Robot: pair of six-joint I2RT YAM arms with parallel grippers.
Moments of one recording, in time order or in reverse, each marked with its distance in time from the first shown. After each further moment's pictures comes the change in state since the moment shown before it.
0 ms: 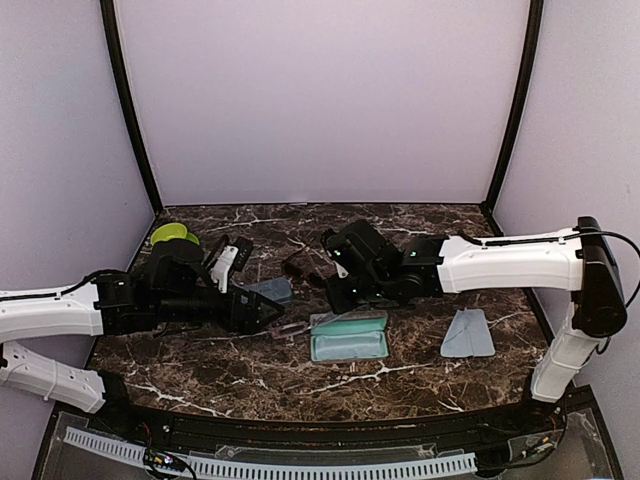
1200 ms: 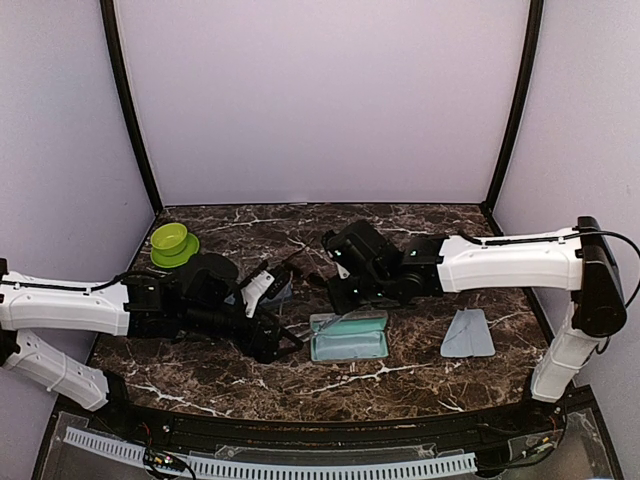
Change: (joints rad) left arm -0.081 0.167 0.035 0.002 0.091 0.175; right arm -0.008 0.001 0.000 -0.016 -0.005 -0.007
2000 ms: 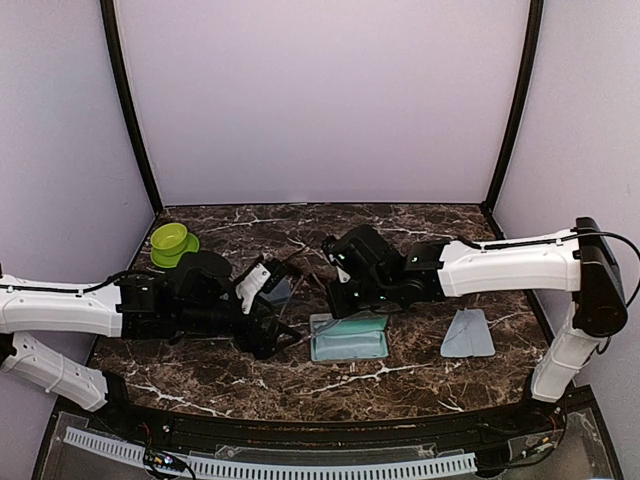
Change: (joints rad) left arm -0.011 -0.031 -0.003 0.019 -0.100 0.101; right arm -0.009 -0.006 -0.054 0.076 -0.085 0.045
